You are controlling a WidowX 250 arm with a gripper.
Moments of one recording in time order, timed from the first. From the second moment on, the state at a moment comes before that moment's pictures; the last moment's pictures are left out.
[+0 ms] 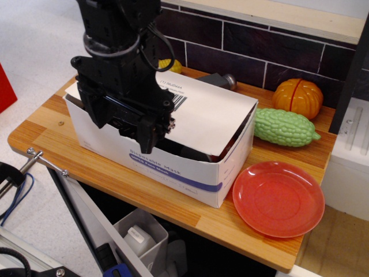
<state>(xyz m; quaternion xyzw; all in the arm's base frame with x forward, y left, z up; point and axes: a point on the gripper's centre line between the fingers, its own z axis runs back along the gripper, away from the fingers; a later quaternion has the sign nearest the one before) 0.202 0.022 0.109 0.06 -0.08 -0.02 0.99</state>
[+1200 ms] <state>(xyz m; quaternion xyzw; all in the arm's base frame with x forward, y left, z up) 0.206 0.024 0.085 0.01 -0.07 -0.02 1.00</state>
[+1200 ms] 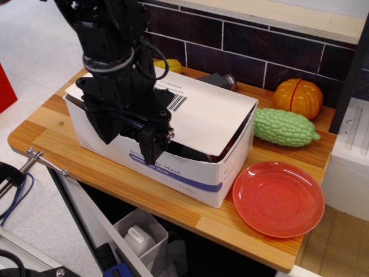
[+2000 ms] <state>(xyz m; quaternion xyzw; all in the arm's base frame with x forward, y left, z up) 0.215 0.028 0.078 -0.05 -0.04 -0.03 1.00</state>
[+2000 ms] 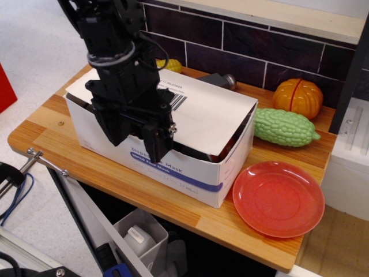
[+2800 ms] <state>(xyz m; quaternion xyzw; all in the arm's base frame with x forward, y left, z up) 0.224 0.031 0.114 -0.01 -0.04 -0.05 1.00</state>
